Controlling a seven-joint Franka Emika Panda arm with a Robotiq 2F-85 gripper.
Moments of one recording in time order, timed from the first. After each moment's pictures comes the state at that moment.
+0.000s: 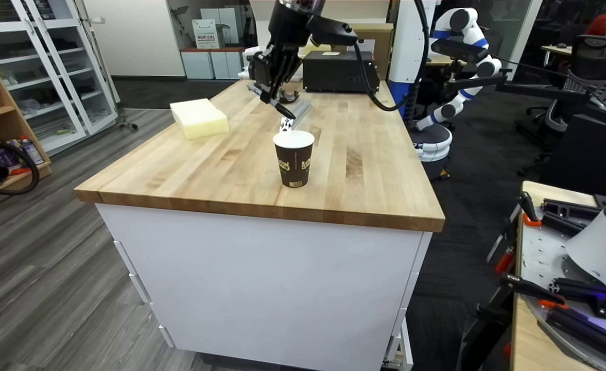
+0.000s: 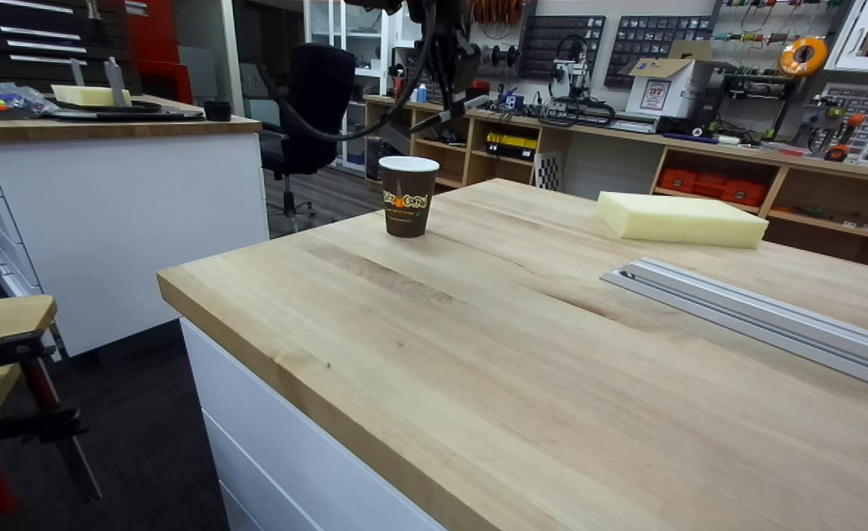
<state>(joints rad) 0.13 0.21 0.11 -1.96 0.01 2.60 0.19</state>
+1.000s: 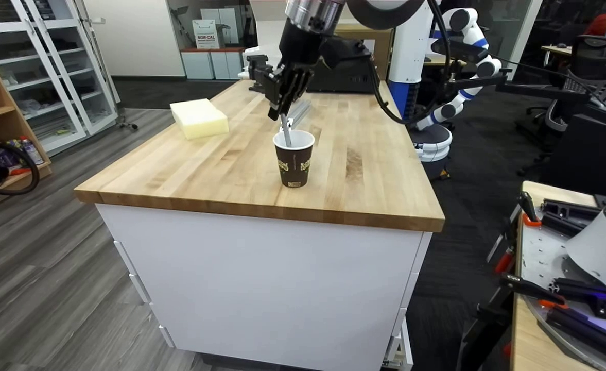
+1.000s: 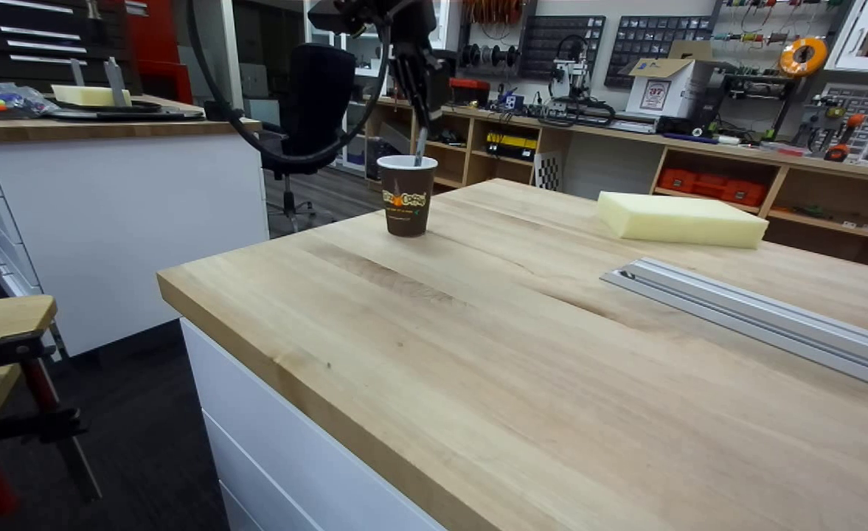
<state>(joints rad) 0.17 0.16 0.10 -2.10 -0.12 2.70 0.35</state>
